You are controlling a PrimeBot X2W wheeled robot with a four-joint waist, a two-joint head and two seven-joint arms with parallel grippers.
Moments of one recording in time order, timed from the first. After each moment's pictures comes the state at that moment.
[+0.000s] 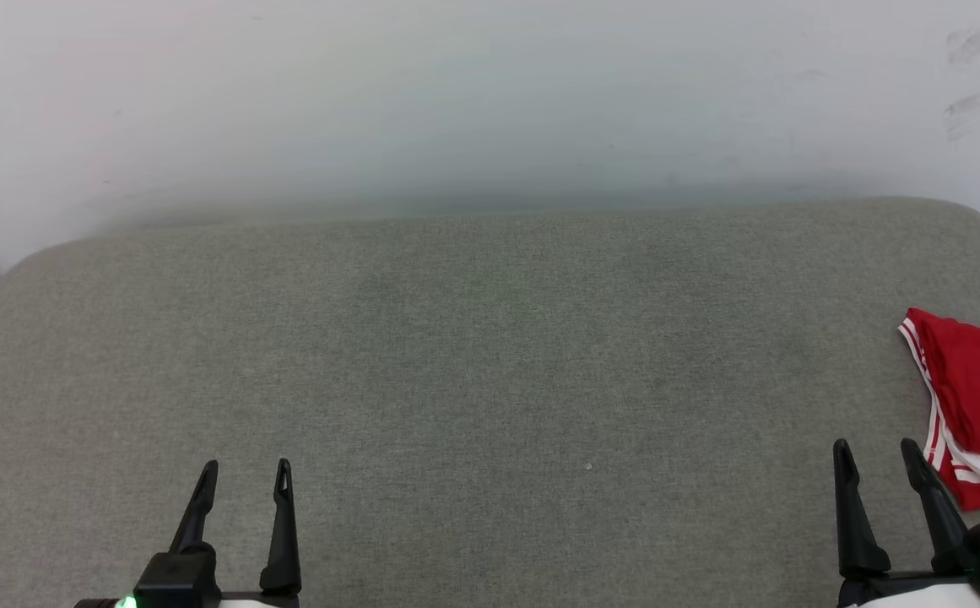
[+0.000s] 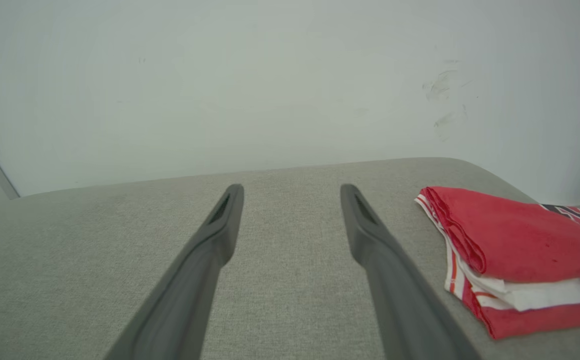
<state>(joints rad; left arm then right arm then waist) 0.15 0.06 0.01 0.00 -0.04 0.01 -0.26 0.13 -0.07 -0.08 0.03 0.16 0.13 -0.26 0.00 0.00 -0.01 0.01</state>
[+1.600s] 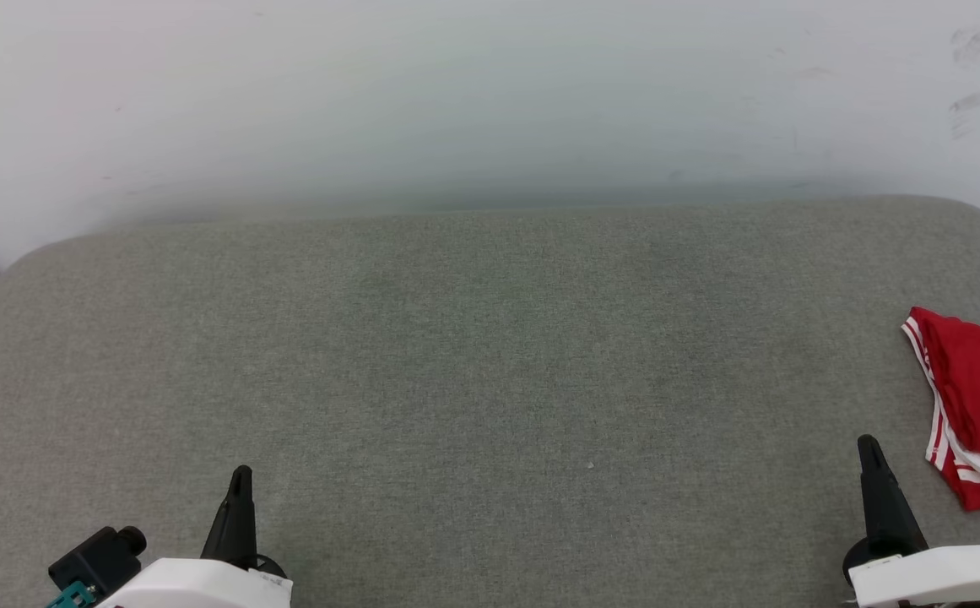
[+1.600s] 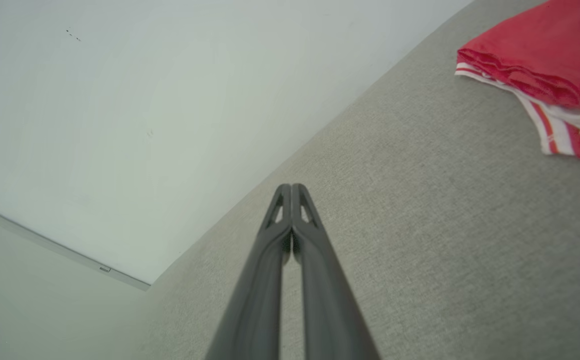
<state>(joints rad) 0.05 0.05 0.05 0.14 -0.74 -0.05 -0.09 0.04 -0.07 -0.07 0.16 0.83 0.13 -0.11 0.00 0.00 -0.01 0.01</state>
